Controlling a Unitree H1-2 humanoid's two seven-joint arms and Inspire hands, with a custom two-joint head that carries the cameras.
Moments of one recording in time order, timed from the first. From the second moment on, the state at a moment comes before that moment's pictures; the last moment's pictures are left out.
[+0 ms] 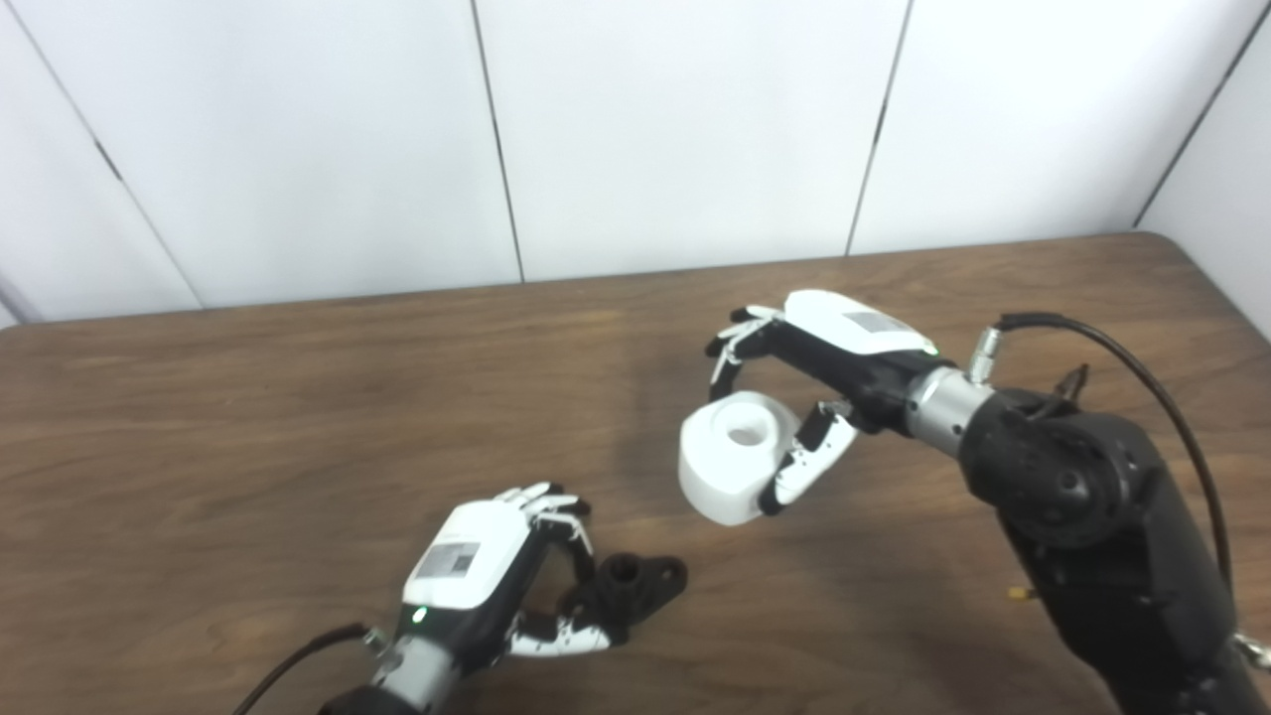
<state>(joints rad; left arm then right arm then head) 0.01 0.27 -0.42 -0.31 0.92 0.12 -0.25 -0.40 -0.40 0.22 -0.59 -0.78 0.47 0.88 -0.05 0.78</state>
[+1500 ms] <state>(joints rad) -0.01 0.24 -0.45 -0.31 0.96 0.16 -0.27 -0.39 -0.27 0.32 -0.65 -0.82 0.46 0.88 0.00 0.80</state>
